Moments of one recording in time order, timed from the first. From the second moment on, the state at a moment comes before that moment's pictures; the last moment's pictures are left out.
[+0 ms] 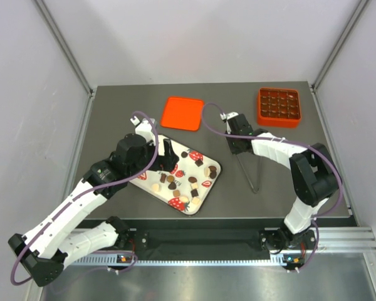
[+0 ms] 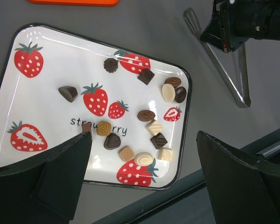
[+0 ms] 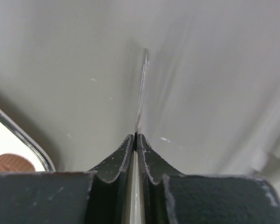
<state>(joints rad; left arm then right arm) -0.69 0.91 0.99 -0.61 -0.12 -0.45 0.50 1.72 1.08 -0.31 0.16 0.05</state>
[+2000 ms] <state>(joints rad) -0.69 0.77 0.99 -0.67 -0.02 -0.50 0.40 1.54 0.82 -0.42 0.16 0.31</state>
